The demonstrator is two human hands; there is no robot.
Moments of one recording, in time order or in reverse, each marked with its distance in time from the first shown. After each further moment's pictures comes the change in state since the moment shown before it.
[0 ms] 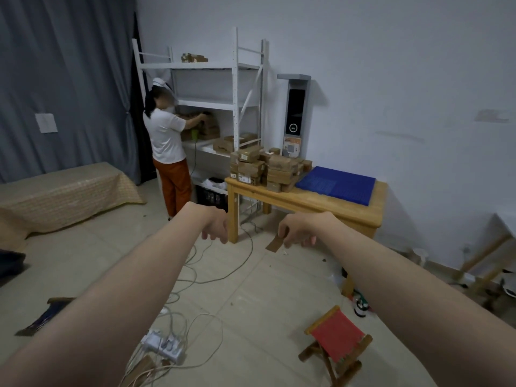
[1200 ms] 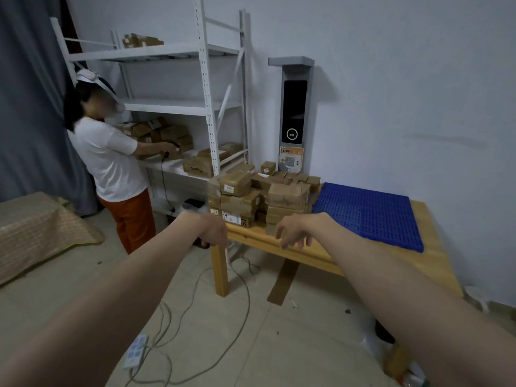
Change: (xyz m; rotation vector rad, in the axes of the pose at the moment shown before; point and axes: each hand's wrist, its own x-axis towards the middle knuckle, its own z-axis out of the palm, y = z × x) left_hand 0.616 -0.132 -0.283 0.134 -0.021 0.136; right_hand 0.633 0.160 -0.238 0.139 -0.015 0.058
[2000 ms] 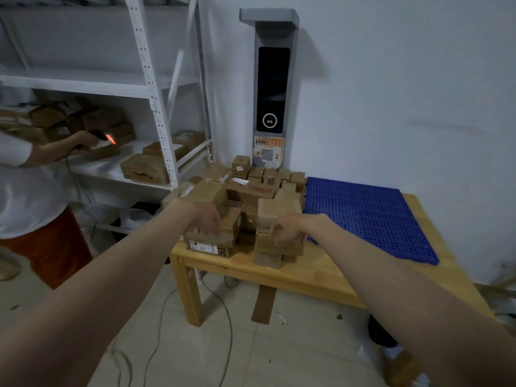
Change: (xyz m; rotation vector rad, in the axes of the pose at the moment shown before) left_hand 0.350 -0.113 -0.155 0.012 -0.034 0.160; right_hand 0.312 0.069 -0.118 0.096 -0.042 0.173
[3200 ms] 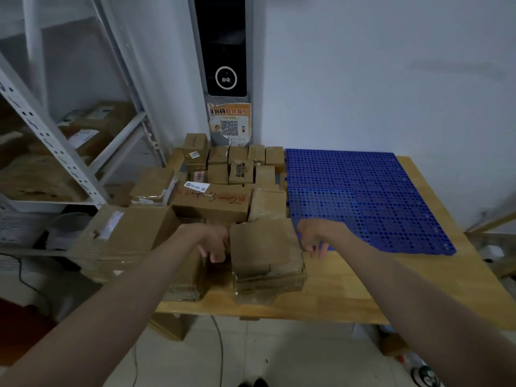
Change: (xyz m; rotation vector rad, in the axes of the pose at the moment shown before) left_hand 0.357 0.013 -0.029 -0.015 -0.432 0.103; right_hand 0.234 0.163 -0.057 0.295 -0.211 0.465
